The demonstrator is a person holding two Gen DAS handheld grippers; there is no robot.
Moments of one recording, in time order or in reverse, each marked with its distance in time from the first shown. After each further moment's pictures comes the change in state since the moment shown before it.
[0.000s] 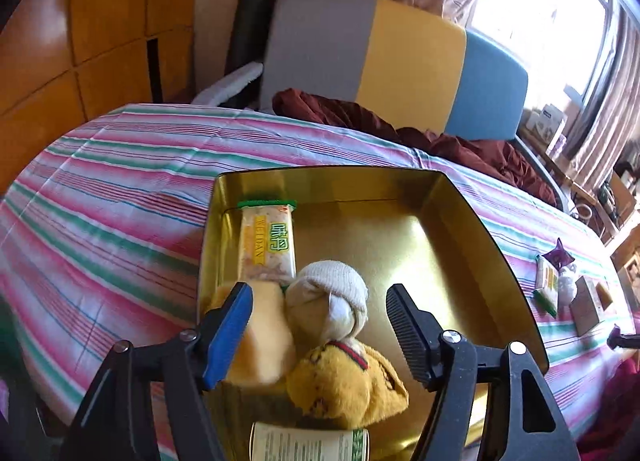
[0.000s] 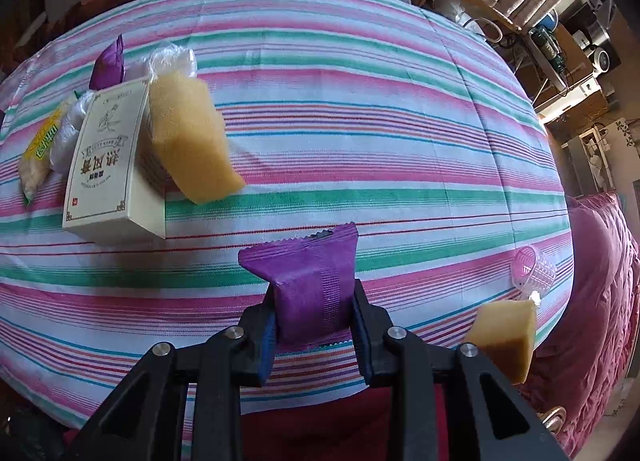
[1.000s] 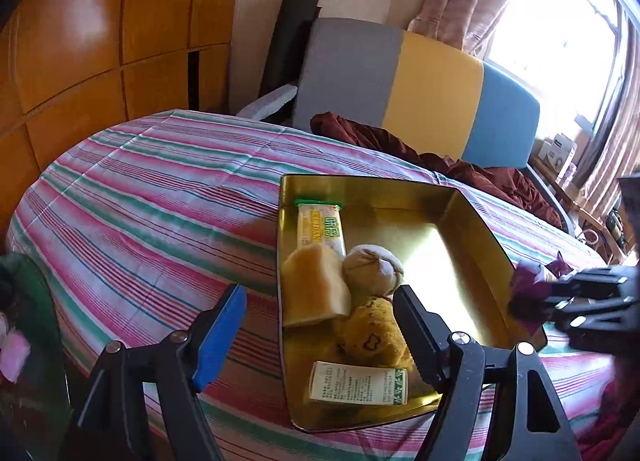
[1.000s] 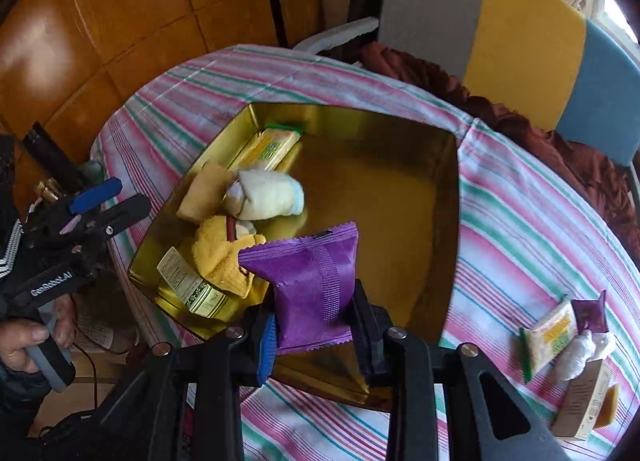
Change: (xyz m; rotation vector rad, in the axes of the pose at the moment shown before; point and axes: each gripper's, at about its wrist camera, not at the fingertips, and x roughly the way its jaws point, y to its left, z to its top) left arm -0.057 0.039 -0.036 -0.067 -0.094 0.051; right arm -0.152 0.406 -0.016 -0.694 -0.294 0.554
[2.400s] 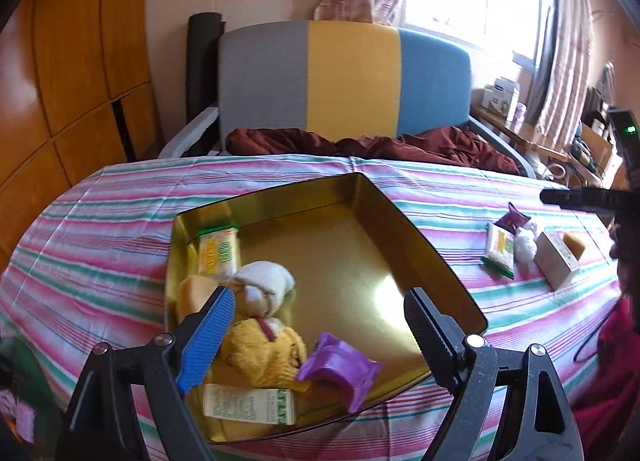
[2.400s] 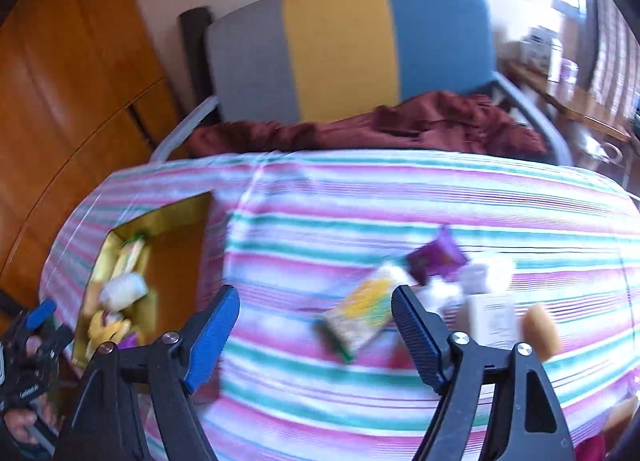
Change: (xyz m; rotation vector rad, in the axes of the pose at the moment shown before) left arm -0.005 -0.118 0.005 0.288 0.009 -0.106; right arm -0.101 -0.198 -0.081 0.494 -0.274 -0.217
